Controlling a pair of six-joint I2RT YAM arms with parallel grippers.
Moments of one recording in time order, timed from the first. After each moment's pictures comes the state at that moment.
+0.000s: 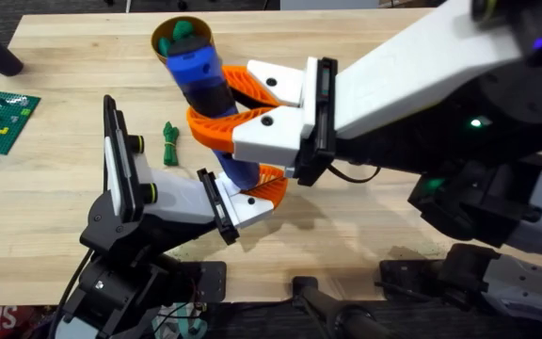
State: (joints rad) left arm -0.41 0.04 0.01 -0.06 0.73 -0.09; right arm 0.89 1.12 0.63 0.68 -0.49 0.15
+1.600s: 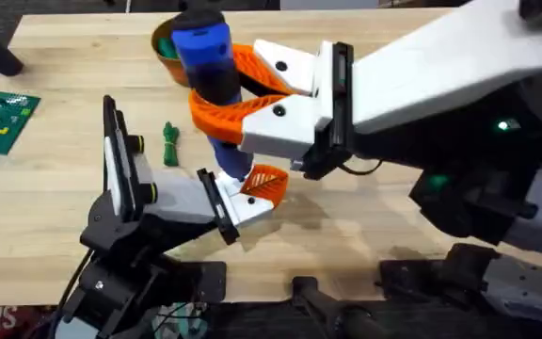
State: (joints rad) left arm -0.41 0.04 0.01 -0.06 0.73 -0.09; right arm 0.87 1.12 0.61 0.83 -0.52 0.15
